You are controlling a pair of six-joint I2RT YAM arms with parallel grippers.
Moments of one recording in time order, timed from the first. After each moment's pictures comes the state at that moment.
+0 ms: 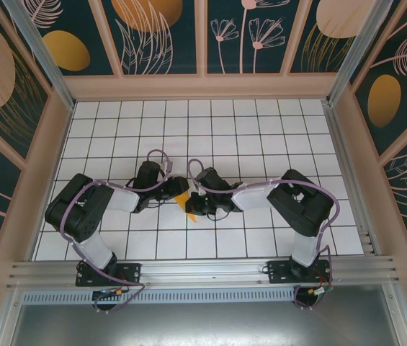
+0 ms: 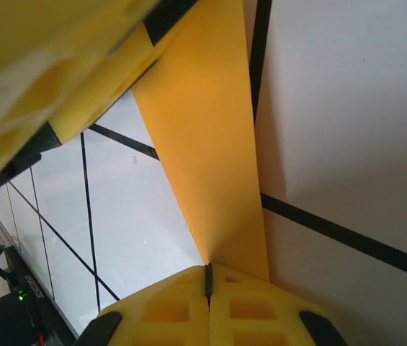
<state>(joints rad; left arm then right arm) -0.47 1.71 0.54 0.50 0.49 -0.86 0.91 1.83 0.85 0.09 -0.41 0.94</state>
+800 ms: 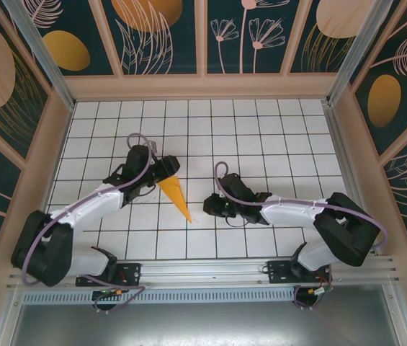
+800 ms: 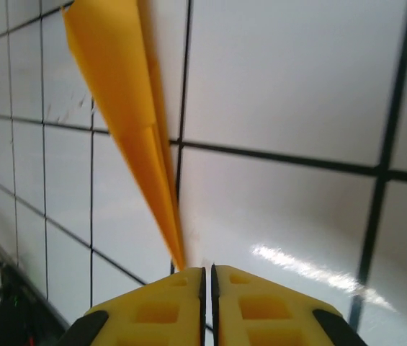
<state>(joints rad) -0.47 1.30 0.72 -0.06 0.10 -0.85 0.89 1.45 0.61 0.05 -0.21 0.95</state>
